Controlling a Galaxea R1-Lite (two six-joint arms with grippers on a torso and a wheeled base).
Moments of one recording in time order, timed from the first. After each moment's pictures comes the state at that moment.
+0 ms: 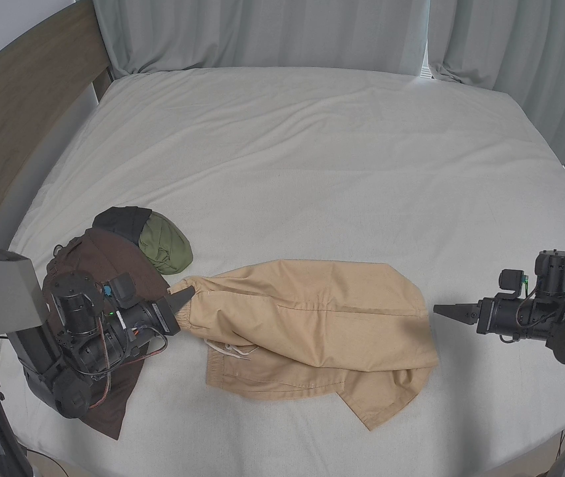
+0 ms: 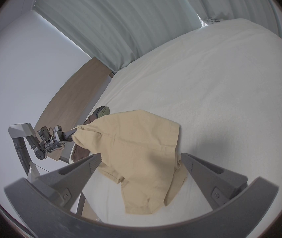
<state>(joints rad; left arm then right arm) -0.26 2.08 -0.36 -1.55 -0.31 -0.45 0.01 1.88 -0.42 -0.96 0.66 0.22</state>
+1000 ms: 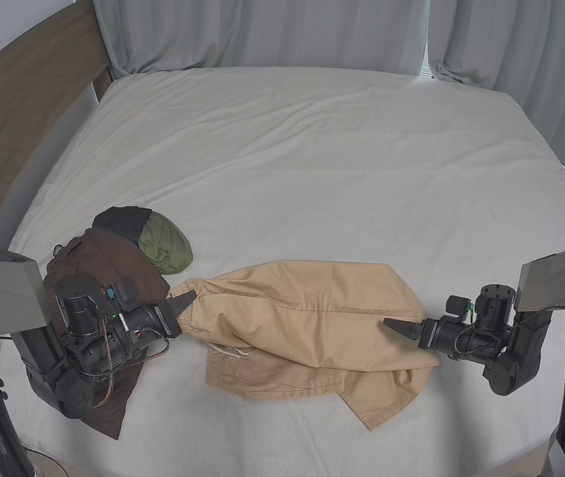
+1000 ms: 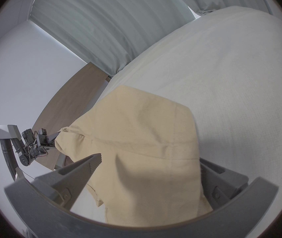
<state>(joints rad) -0.26 2.10 -0.36 -1.55 -0.31 -0.45 0.17 2.39 -0.48 -1.54 0.51 0.43</state>
